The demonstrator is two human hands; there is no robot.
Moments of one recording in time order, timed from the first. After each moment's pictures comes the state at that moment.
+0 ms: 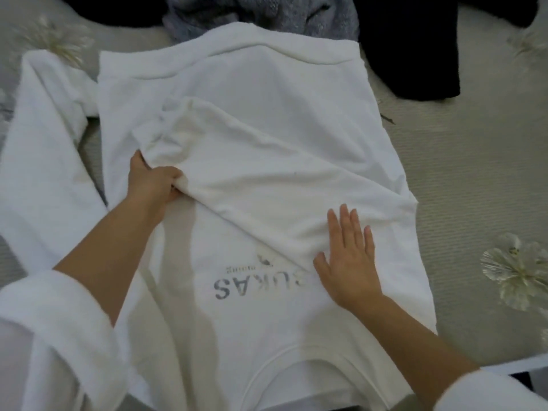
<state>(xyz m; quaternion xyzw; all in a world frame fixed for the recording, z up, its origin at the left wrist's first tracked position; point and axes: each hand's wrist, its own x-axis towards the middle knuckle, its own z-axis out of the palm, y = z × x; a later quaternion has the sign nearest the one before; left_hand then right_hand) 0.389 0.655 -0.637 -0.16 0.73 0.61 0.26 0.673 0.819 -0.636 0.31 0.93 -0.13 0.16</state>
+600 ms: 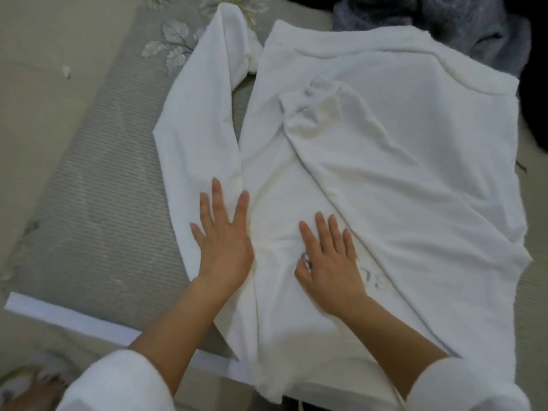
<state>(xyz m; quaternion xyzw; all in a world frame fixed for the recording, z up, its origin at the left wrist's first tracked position) 0.532 0.521 -0.637 0.08 0.97 0.14 0.16 0.613 0.691 -0.656 0.05 0.97 -0.14 0.17</state>
